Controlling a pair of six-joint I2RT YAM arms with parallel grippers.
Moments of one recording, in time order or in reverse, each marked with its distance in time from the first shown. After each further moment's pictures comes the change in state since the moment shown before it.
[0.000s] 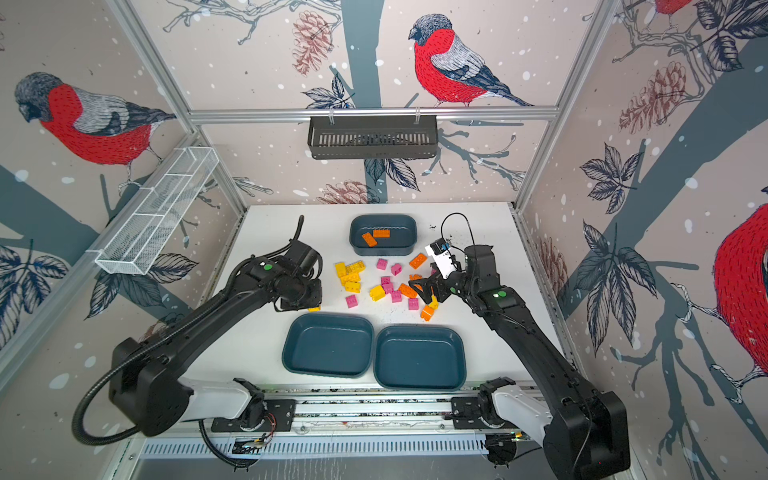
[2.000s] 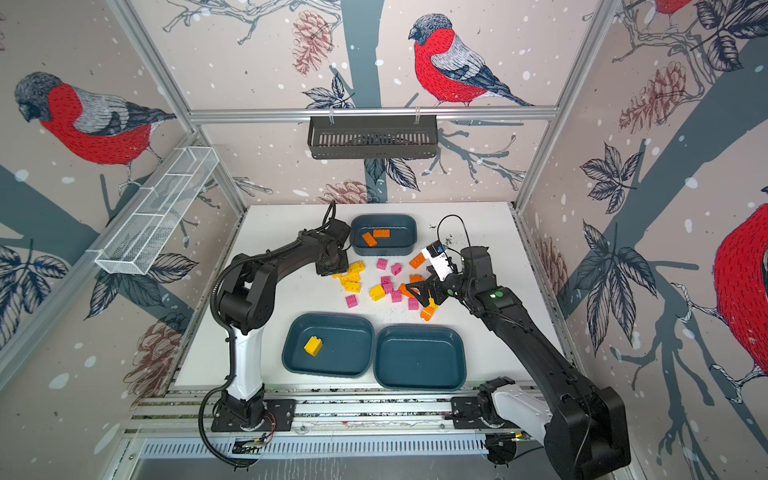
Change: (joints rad) left arm 0.097 0.769 0.467 0.298 -0.157 0.027; right arm 0.024 0.003 -0.021 0.014 -0.007 0.027
